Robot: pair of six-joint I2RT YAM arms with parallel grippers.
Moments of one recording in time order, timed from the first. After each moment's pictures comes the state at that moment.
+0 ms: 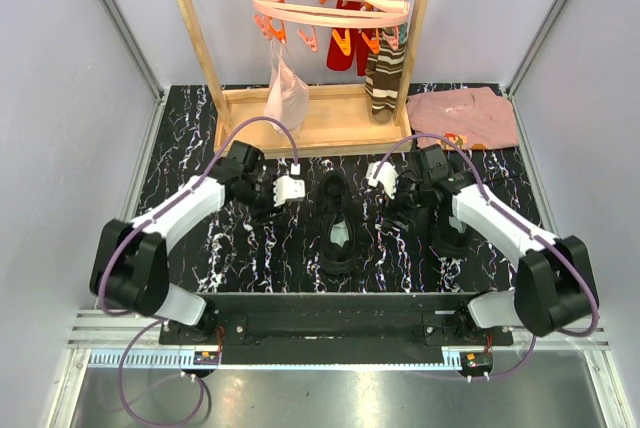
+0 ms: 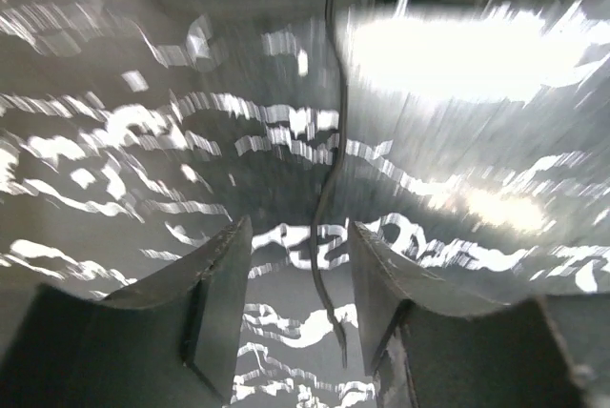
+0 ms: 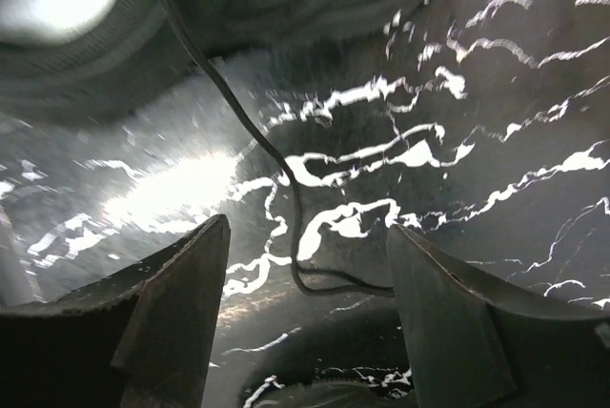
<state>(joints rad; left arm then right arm) -0.36 1.47 0.95 -0.64 0.55 1.04 0.39 1.37 0.90 -0.54 -0.49 -0.78</state>
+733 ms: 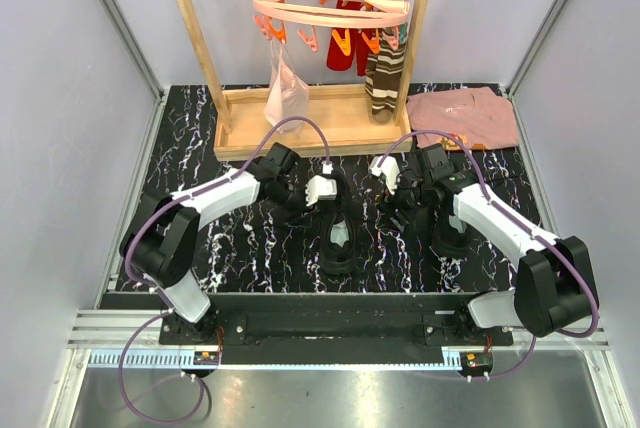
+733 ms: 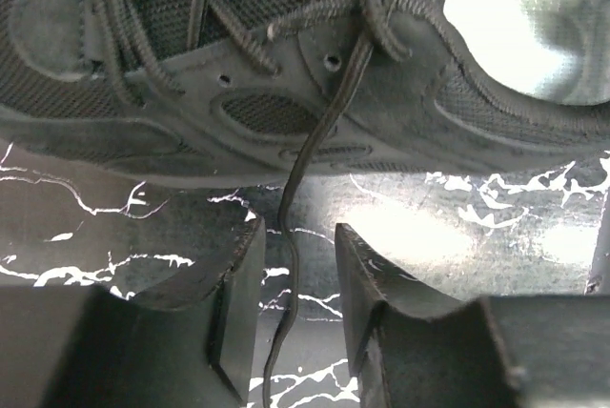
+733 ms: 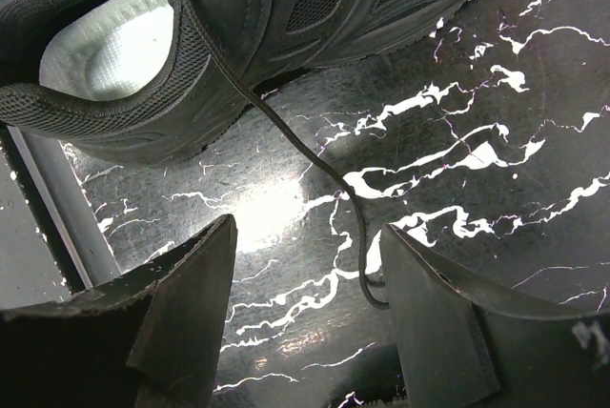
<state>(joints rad) -0.54 1.66 1.05 -0.52 0.62 0.78 0.37 1.36 0.91 -0.55 -0.59 -0.56</state>
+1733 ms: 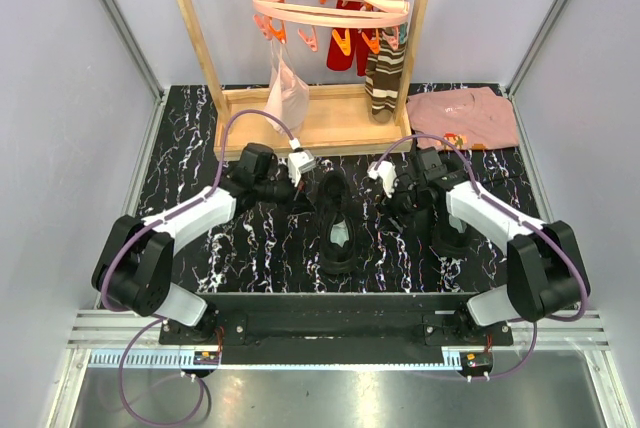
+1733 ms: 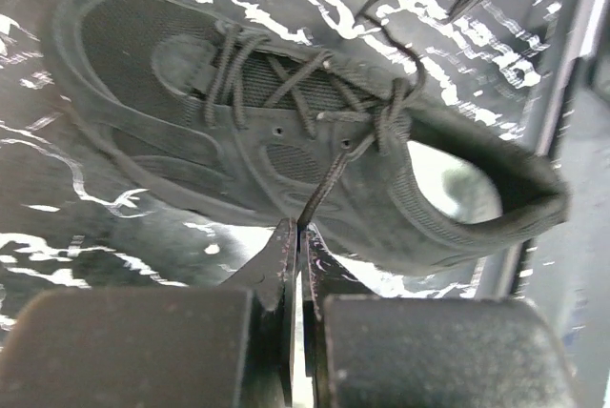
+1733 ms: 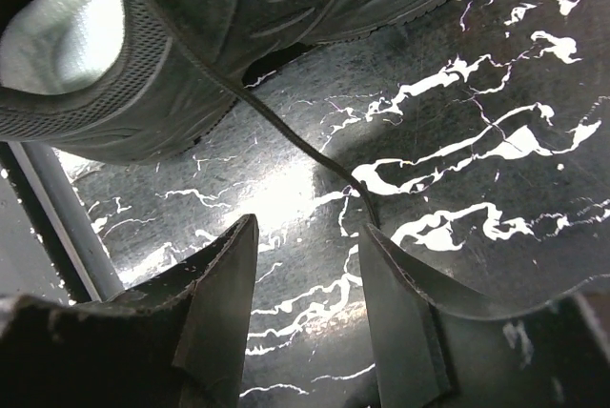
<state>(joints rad) -0.47 1.46 0.86 -0.14 0.73 0.19 0.37 1.43 0.88 -0.53 -0.59 -0.53</state>
